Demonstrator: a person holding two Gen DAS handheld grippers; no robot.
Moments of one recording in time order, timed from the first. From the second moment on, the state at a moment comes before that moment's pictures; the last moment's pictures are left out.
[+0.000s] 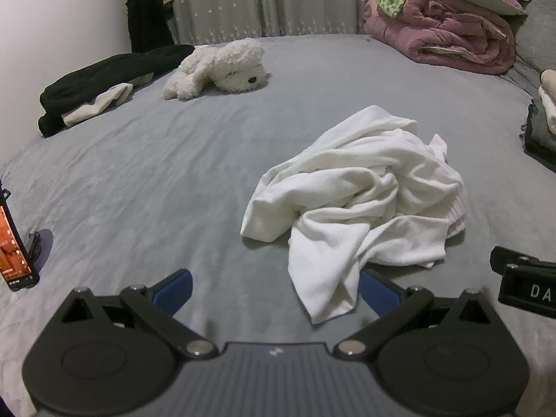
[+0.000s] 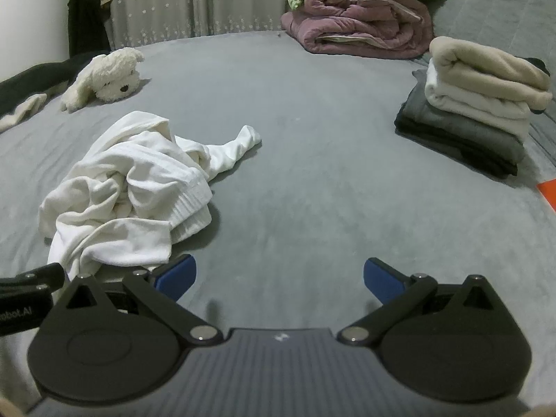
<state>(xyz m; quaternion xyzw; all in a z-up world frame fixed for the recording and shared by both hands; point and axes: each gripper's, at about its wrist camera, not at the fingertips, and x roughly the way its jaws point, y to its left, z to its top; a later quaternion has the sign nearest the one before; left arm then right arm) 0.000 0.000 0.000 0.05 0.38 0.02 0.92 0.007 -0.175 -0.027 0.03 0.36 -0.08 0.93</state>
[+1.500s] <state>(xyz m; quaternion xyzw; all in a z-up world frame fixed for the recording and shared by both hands) 0.059 0.023 -0.030 0.02 0.42 0.00 0.91 0.055 -0.192 -0.038 0.11 0.38 -0.04 0.92</state>
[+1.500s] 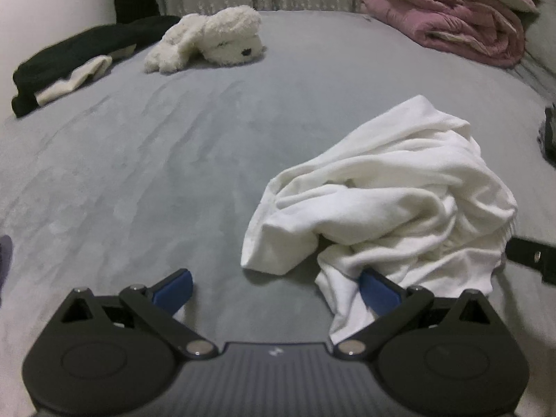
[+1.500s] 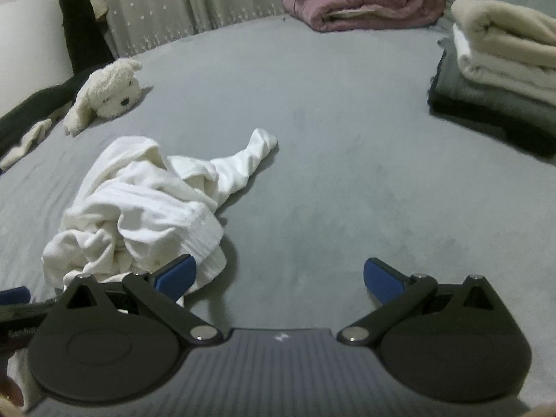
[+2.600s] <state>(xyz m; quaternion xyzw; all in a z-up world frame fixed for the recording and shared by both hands) 0.053 0.036 -0.027 -0.04 0.41 0.00 0.91 0.047 -0.170 -0.037 0.12 0.37 0.05 0.92</state>
